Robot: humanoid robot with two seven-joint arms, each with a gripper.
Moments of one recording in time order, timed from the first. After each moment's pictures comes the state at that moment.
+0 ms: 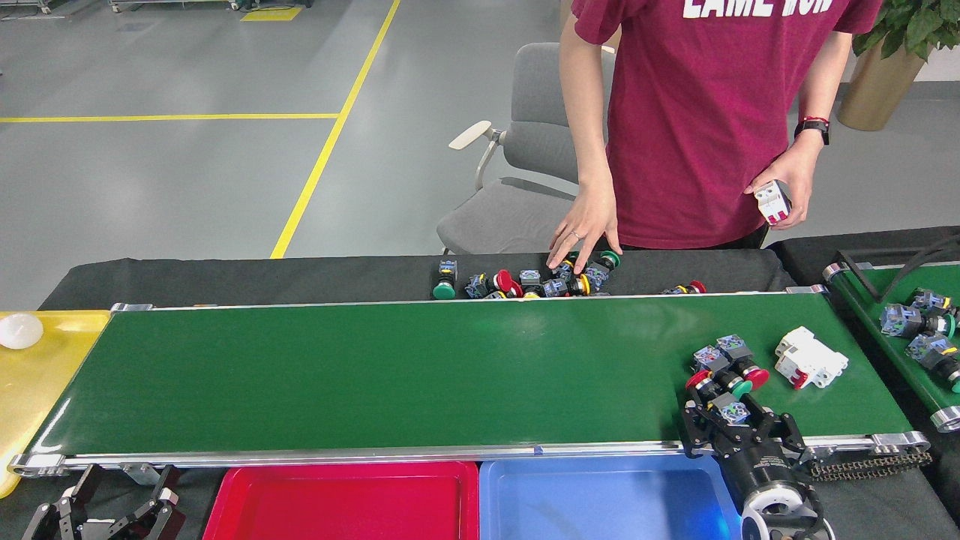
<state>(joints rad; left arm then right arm) 0.28 0.19 0.41 -1.62 -1.27 -0.46 0.09 -0.08 -0.05 -0.06 -1.40 1.32 -0.08 0.16</state>
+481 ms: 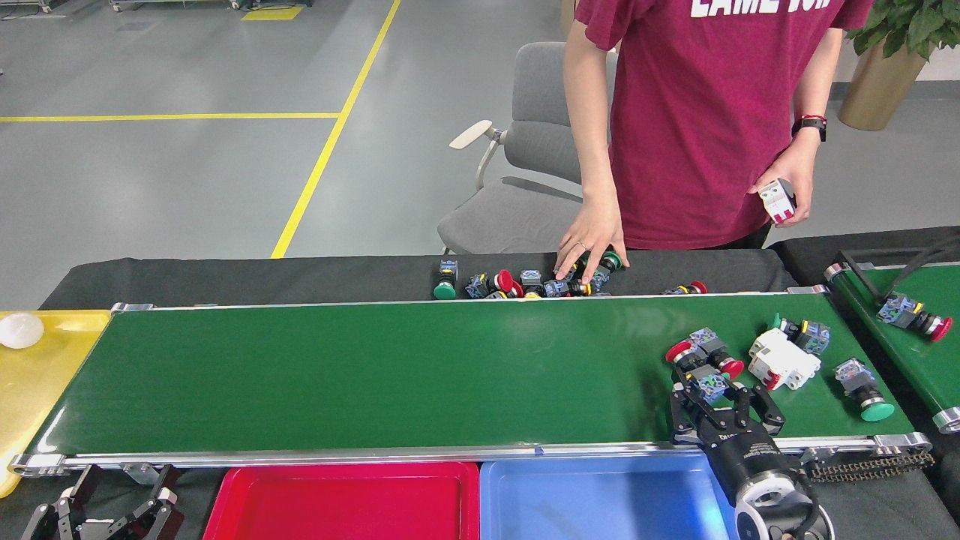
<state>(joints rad) 0.29 0.19 0.41 -1.62 -1.27 -0.46 0.09 -0.02 -0.06 -0.04 -1.62 1.26 -0.17 0.21</state>
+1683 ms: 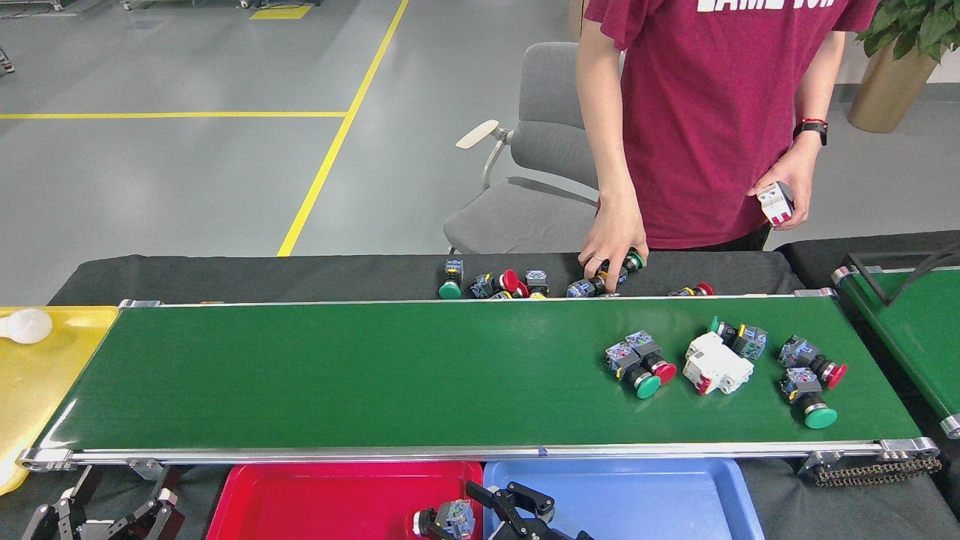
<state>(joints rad) 0.29 0.19 0.41 -1.62 -1.27 -0.46 0.09 0.03 0.10 0.39 -1.55 1.28 -0.50 0.29</state>
